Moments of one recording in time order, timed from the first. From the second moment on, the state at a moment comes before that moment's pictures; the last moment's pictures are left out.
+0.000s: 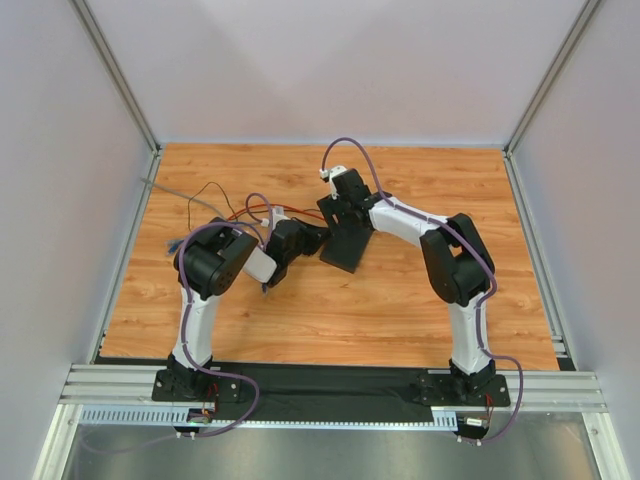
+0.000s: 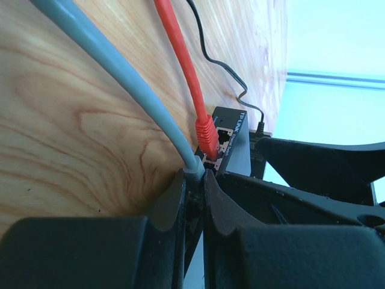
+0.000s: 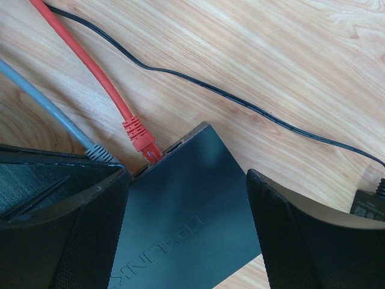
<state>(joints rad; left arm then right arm) -0.57 2.12 0.85 0.91 -0.05 -1.40 0.57 2.08 1.51 -0.30 0.14 -0.01</state>
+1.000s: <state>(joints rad) -0.55 2.17 0.77 1.18 -0.03 -1.25 0.55 2.10 1.54 -0.32 0.06 0.04</state>
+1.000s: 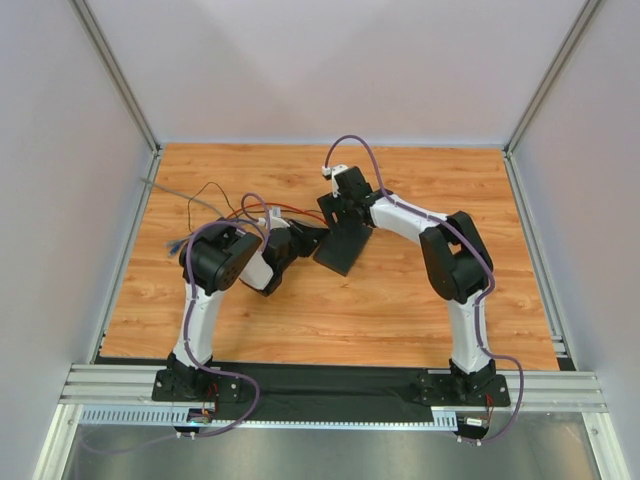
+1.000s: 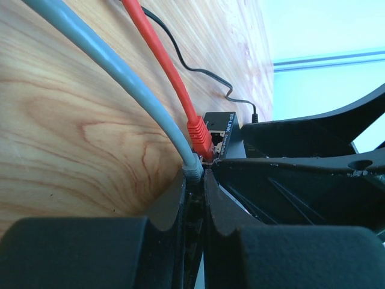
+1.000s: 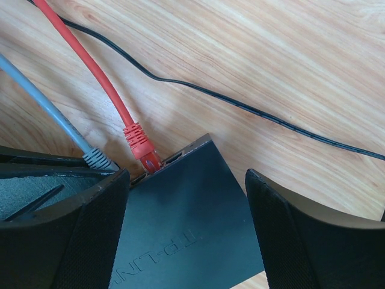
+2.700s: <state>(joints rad) -0.59 2.17 0.83 1.14 -0.11 -1.25 0.48 2.03 1.41 -0.38 0.11 0.16</state>
